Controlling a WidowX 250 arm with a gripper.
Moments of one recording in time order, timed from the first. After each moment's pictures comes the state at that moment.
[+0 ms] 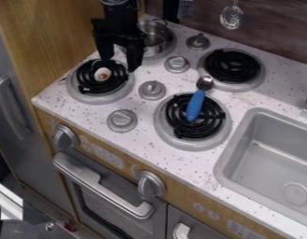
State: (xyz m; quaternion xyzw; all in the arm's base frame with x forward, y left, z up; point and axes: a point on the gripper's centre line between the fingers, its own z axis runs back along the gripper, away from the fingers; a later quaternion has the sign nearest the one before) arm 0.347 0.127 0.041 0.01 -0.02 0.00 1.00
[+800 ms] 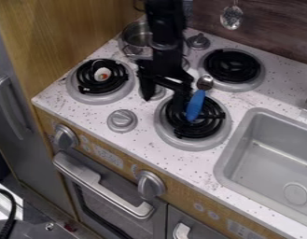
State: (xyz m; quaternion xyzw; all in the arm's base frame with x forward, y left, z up) arm 0.343 0.028 -0.005 -0.01 0.00 -0.01 1.00
